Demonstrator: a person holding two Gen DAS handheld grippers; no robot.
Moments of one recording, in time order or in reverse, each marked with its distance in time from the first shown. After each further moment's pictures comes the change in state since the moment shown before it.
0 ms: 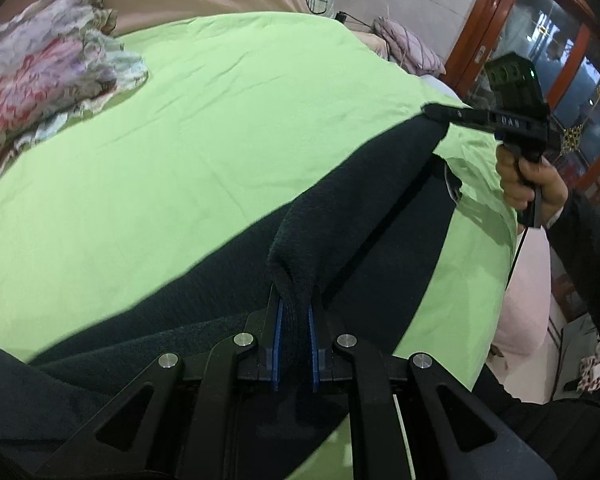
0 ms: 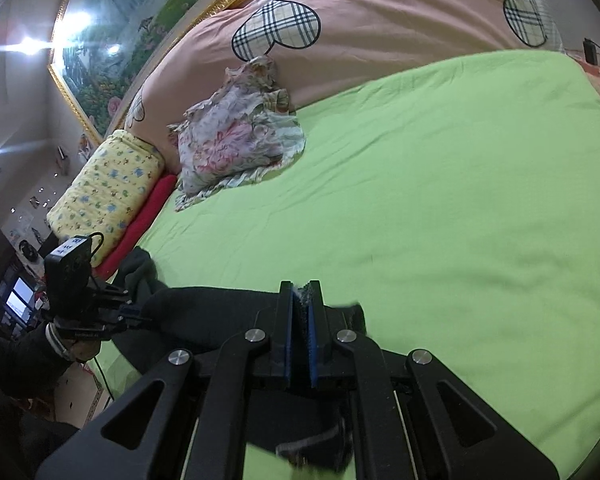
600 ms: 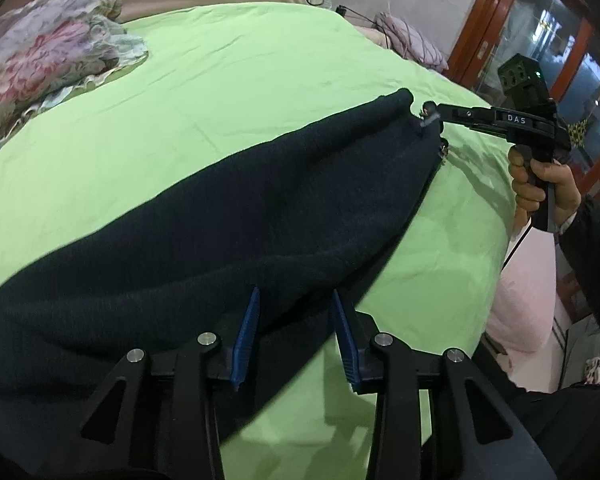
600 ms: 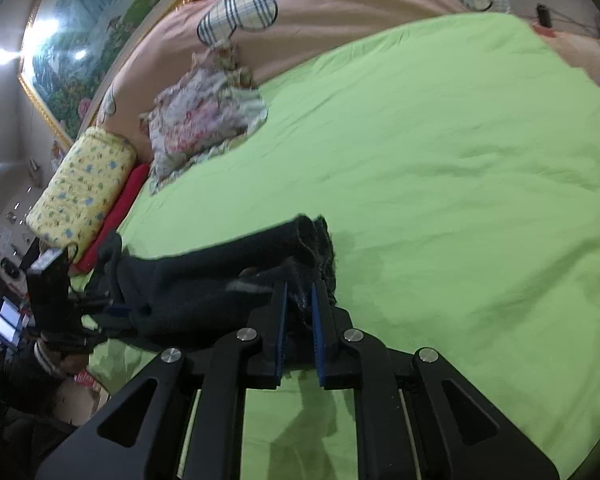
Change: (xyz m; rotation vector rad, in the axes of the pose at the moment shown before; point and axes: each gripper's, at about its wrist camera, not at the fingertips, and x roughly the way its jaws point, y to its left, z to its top) left arm 0.001 -0.027 -0.047 -0.017 -0.008 0.023; right arm -0.024 -0.004 -0.053 0.087 0.005 -0.108
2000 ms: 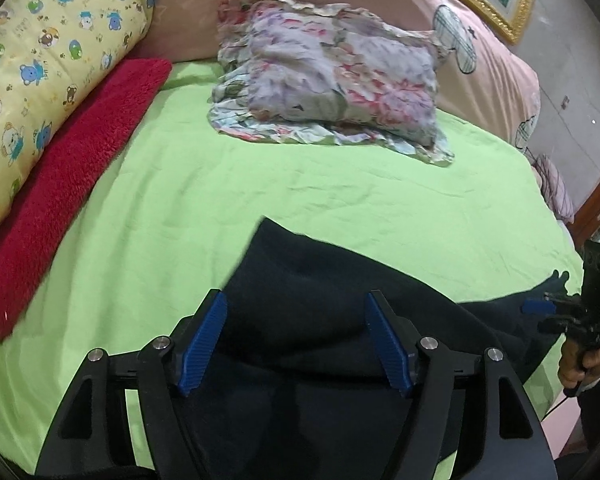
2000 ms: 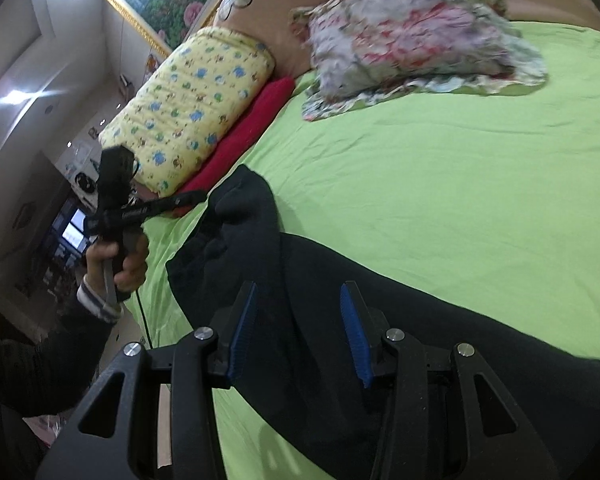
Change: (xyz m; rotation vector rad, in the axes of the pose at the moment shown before) left arm -0.188 0.306 -0.068 -0.493 -0.214 0.342; right arm 0.198 0.270 0.002 -0.230 0.263 0.375
